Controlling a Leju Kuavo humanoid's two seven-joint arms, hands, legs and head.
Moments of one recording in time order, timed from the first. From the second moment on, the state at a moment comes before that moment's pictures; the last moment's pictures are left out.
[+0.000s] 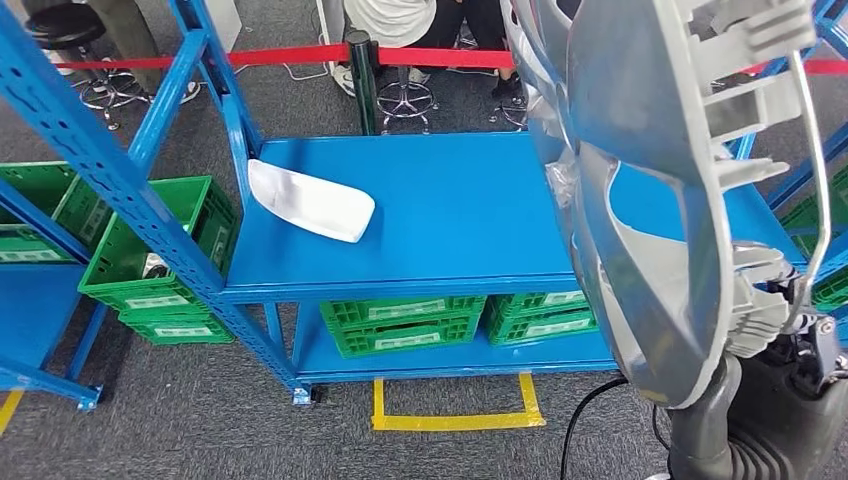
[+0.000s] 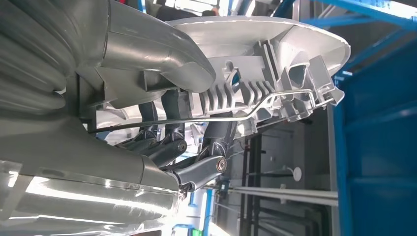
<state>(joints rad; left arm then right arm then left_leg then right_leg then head) -0.18 -0.03 1.47 -0.10 -1.47 0.10 -0.28 0.07 -0.31 0.54 -2.36 0.23 -0.69 -0.21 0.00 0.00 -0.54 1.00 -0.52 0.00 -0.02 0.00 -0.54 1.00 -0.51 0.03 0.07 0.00</state>
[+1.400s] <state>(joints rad) -0.18 -0.05 1.47 -0.10 -1.49 0.10 -0.26 0.07 -0.31 0.54 -2.36 0.31 -0.69 -0.16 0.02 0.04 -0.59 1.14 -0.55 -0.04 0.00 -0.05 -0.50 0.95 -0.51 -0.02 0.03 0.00</state>
